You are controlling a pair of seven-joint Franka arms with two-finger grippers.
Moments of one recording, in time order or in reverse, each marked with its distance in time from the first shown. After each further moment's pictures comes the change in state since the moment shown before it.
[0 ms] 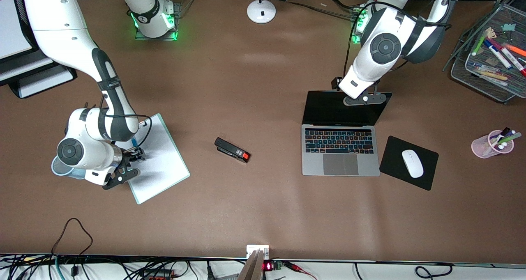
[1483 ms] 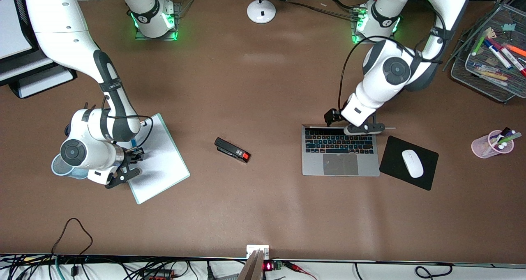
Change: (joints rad) left arm 0.016 0.248 0.038 0.116 0.036 0.392 0.006; right arm 0.000 0.009 0.000 -0.005 0.002 -0.001 0.000
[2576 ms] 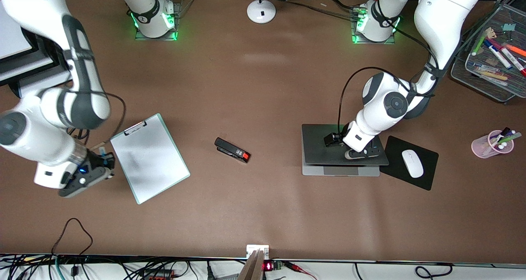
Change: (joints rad) left arm -0.001 0.261 0.044 0.138 0.042 0.113 0.000; right arm -0.025 -0.221 -0.002 0.092 0.072 -0.006 -0.251
